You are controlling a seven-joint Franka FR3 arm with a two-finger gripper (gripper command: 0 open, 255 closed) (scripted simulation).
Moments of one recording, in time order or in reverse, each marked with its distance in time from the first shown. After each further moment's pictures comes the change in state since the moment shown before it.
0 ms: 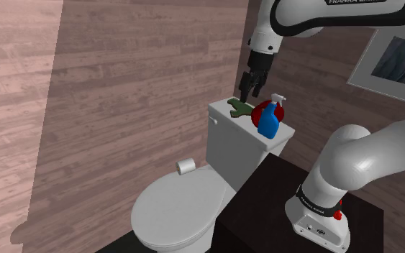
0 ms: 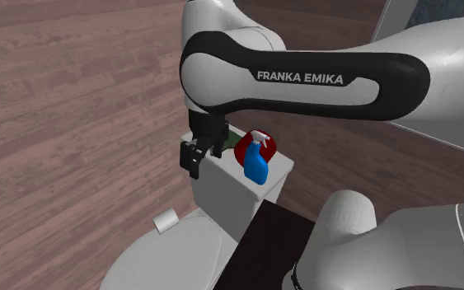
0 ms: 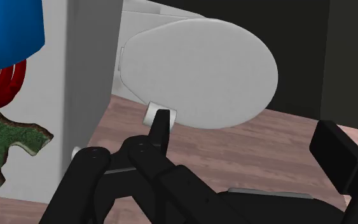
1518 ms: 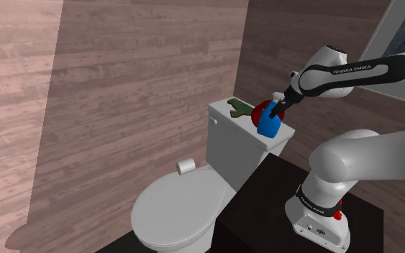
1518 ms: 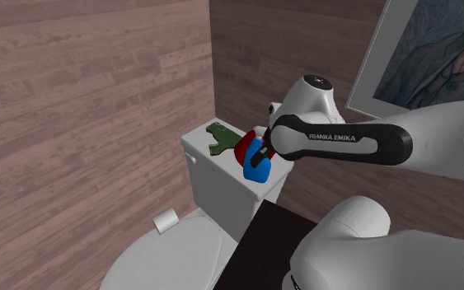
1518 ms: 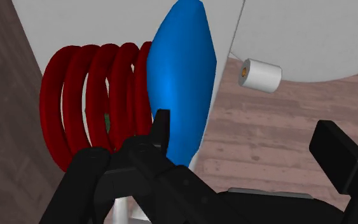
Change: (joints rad) arm -0.343 -0.133 -0.461 -0.498 -0.340 0.711 -0.398
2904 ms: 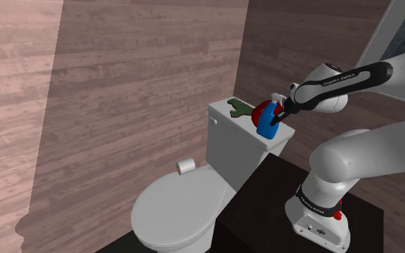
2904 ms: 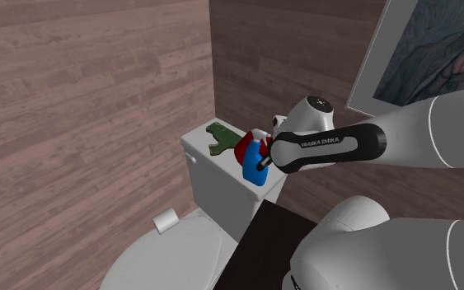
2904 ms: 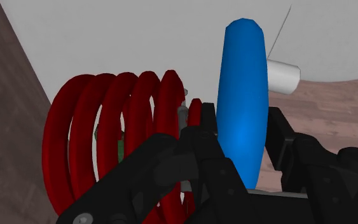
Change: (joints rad) arm 0.008 0.170 -0.145 -0.064 -0.035 0.281 -0.091
